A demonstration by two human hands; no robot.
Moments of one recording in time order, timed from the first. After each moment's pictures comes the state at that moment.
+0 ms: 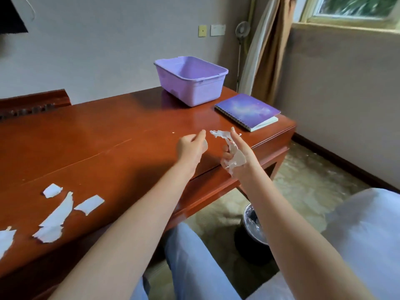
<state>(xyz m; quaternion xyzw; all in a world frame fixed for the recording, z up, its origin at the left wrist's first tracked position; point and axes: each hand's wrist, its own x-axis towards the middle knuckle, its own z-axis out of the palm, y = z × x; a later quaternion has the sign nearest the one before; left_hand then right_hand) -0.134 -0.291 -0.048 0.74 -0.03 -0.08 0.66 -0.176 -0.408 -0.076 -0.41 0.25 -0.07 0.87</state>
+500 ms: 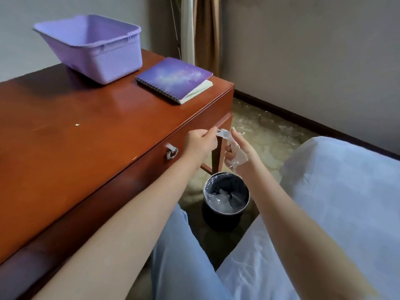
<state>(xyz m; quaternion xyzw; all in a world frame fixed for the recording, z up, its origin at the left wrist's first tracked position) -0.187 -0.460 -0.119 0.75 -0.21 -0.23 0.59 -0.257 -0.563 -0.169 -0.37 0.34 -0.16 0.85</state>
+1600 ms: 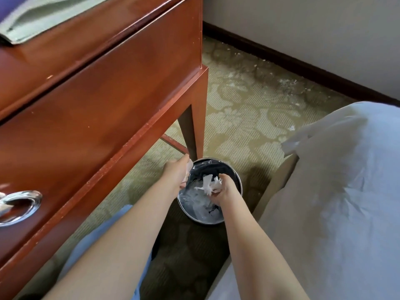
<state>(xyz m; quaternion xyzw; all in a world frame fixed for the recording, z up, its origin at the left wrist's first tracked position) -0.126 -0.587 -0.365 0.76 0.06 -0.44 0.47 -0.222 -0.664 -0.443 -0.14 0.63 -0.08 0.76</state>
